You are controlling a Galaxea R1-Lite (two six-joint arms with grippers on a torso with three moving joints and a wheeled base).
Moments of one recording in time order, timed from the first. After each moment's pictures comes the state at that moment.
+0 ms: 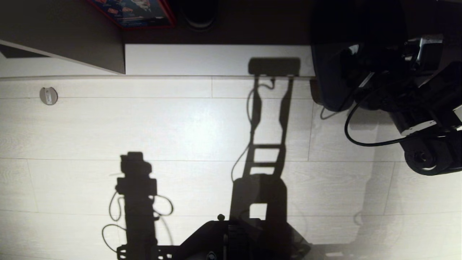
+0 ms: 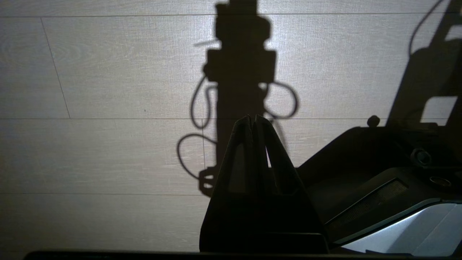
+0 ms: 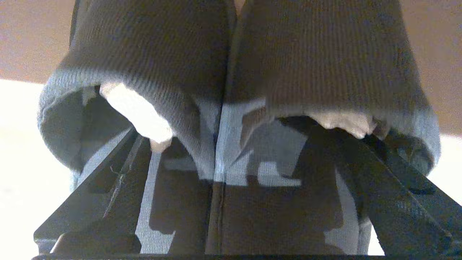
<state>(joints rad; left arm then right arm) 0.00 0.00 0.00 0.00 0.00 0.00 0.06 1.86 -1.03 -1.40 -0.01 -0.10</state>
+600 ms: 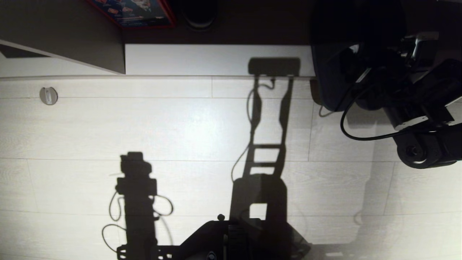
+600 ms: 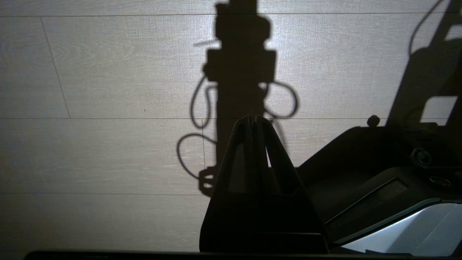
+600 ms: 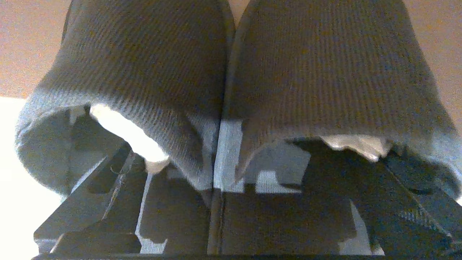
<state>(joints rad) 0.00 0.00 0.00 0.00 0.00 0.00 0.06 1.91 -1.11 -1.41 -0.01 -0.09</state>
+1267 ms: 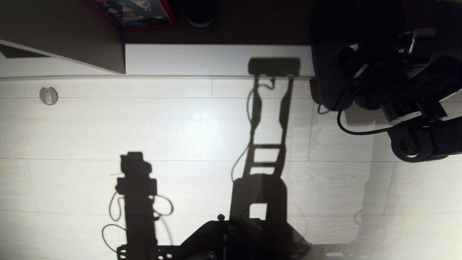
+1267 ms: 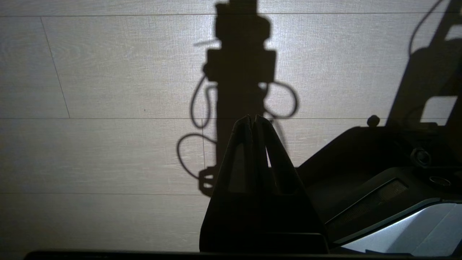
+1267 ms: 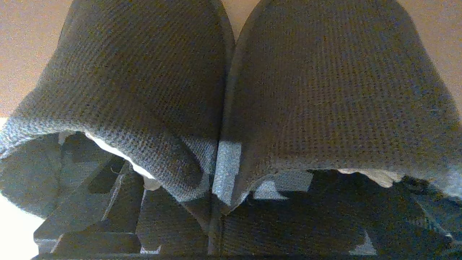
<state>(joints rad) 0.00 0.00 0.00 0.00 0.00 0.00 0.06 1.94 -1.18 -1.41 -0.01 -0.09</state>
